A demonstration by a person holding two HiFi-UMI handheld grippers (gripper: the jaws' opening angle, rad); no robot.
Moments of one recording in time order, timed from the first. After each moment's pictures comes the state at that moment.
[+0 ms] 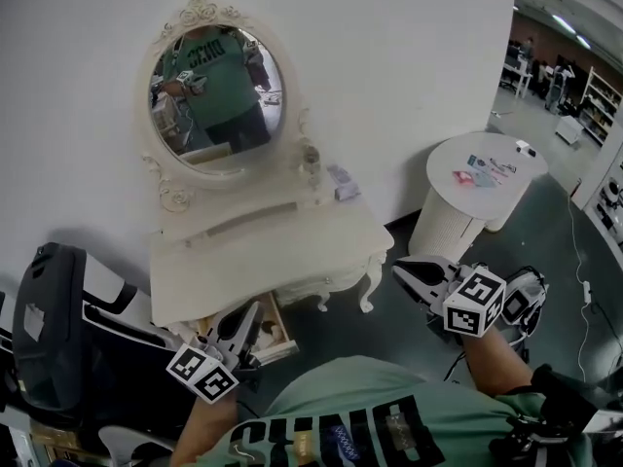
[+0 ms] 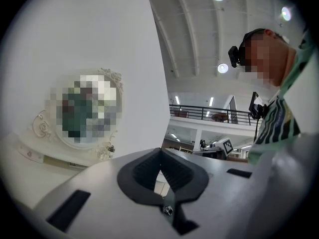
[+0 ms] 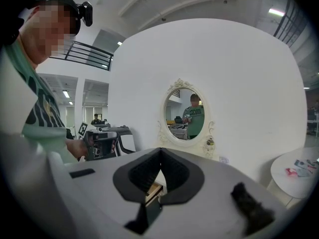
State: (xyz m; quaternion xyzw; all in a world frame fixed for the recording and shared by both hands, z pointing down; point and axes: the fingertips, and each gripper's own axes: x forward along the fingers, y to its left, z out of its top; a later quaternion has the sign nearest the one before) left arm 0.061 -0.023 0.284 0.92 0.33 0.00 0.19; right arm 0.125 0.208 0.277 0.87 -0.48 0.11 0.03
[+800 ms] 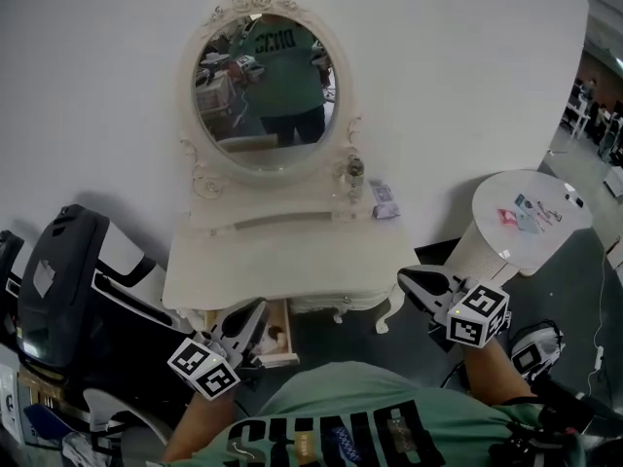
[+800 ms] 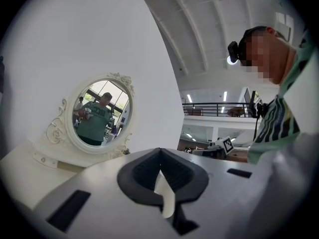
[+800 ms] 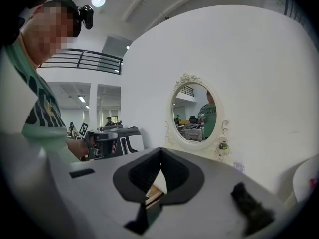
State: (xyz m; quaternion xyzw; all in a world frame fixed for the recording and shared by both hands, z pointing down) left arm 0.105 -0.032 0.292 0.95 0.24 0.00 0.18; right arm 0.211 0.179 0.289 0.82 -0.57 0.11 0.03
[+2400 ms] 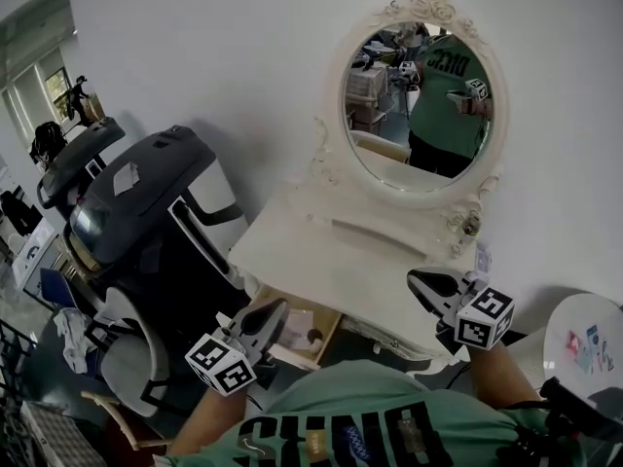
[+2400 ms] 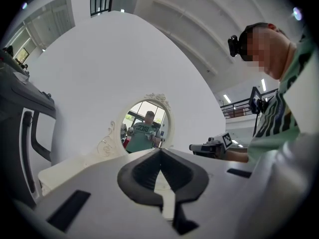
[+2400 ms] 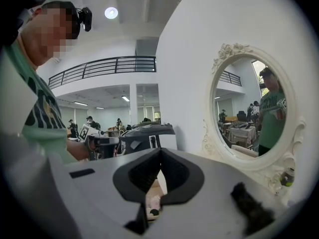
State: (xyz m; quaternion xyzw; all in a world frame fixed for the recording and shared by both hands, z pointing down) left arm 0.090 -0.104 0.306 0.98 -0.02 -0.04 0.18; right arm 0.277 0.009 0.284 0.63 -0.77 0.11 0.06
